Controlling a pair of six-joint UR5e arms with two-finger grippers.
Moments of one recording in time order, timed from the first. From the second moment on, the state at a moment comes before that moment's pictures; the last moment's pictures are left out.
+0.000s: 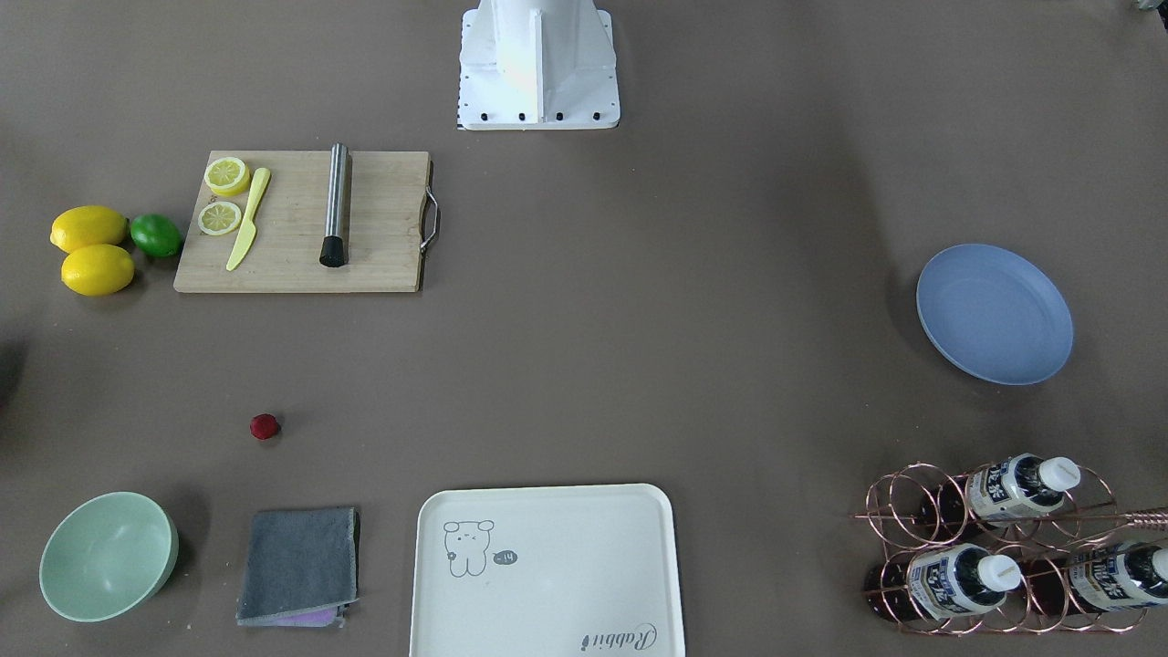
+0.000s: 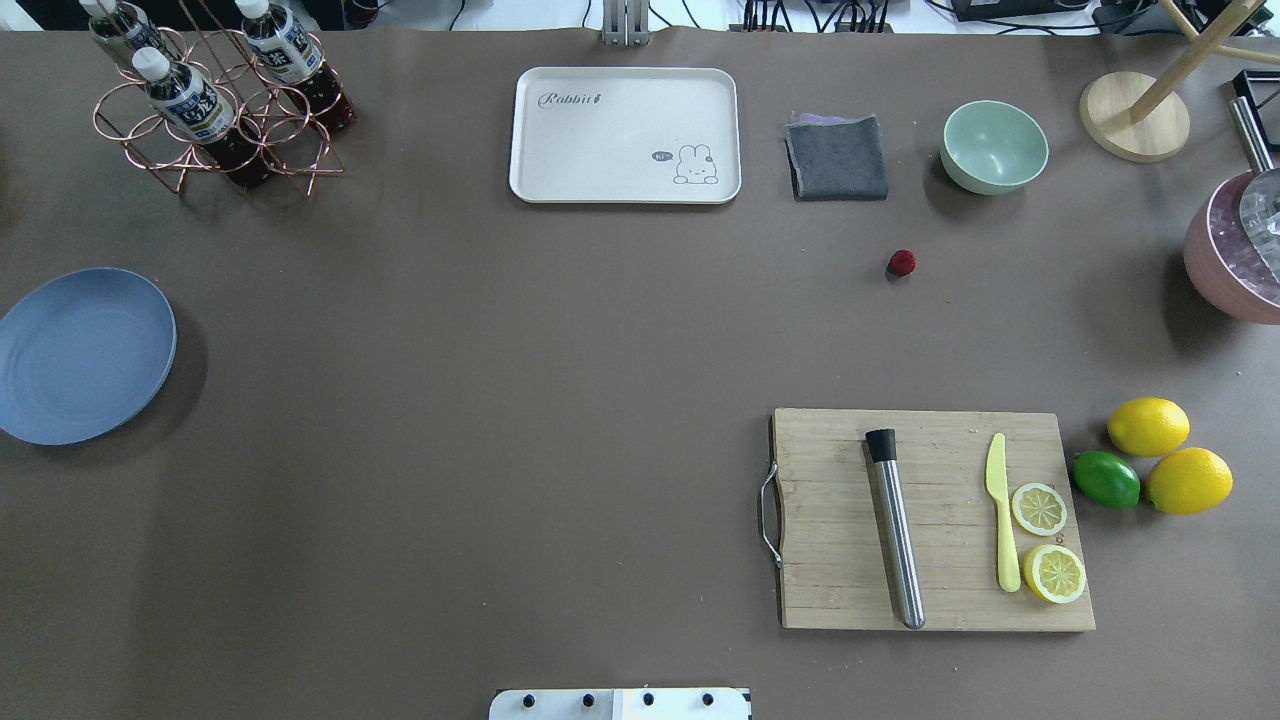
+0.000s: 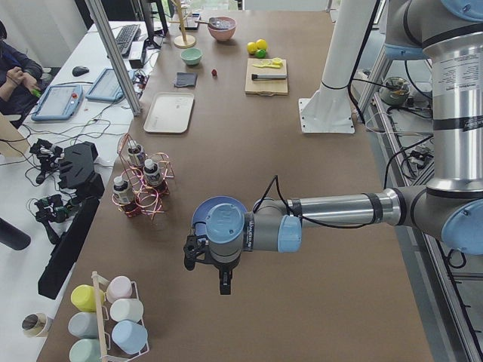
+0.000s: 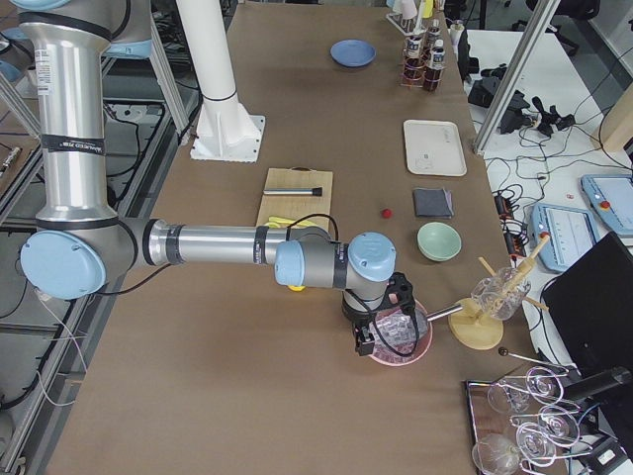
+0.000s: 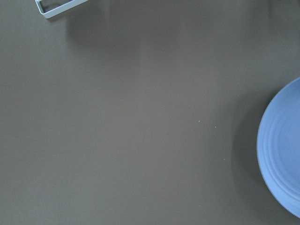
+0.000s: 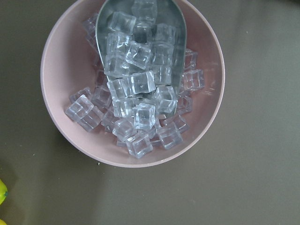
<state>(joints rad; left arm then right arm) -1.62 -1.43 -1.62 -1.70 -2.35 -0.04 1.58 -1.59 1.61 -1.59 2.30 -0.26</state>
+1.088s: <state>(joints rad) -1.61 -1.46 -1.62 -1.78 -2.36 -0.04 1.58 -1.59 1.60 -1.59 2.33 -0.26</state>
